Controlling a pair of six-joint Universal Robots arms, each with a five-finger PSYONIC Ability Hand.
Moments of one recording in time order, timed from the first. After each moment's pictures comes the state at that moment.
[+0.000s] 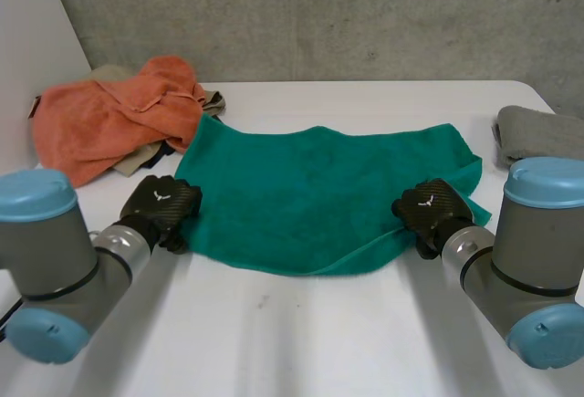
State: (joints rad) left arm 4.42 -2.04 -1.75 3.45 -1.41 3.58; right arm 1.96 -1.10 1.67 -0.16 1.48 2.53; left_hand 0.69 0.69 0.69 0.68 0.51; right_hand 1.12 1.17 1.19 1.20 1.00
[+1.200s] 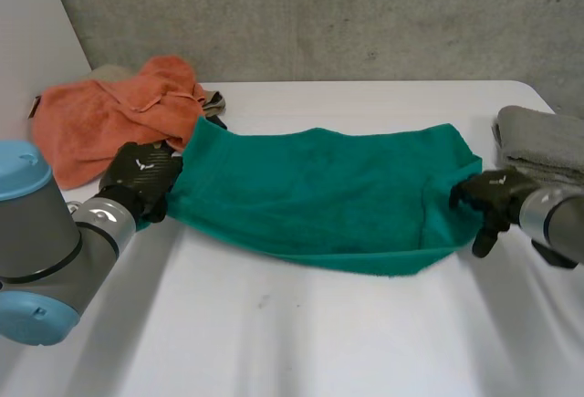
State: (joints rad) left arm 4.42 -1.92 -1.72 3.43 -1.47 3.66; right arm 1.67 -1.08 1.46 0.23 1.33 2.61; left_hand 1.16 1.20 1.19 1.20 0.97; right_hand 0.47 0.46 0.47 0.47 0.30
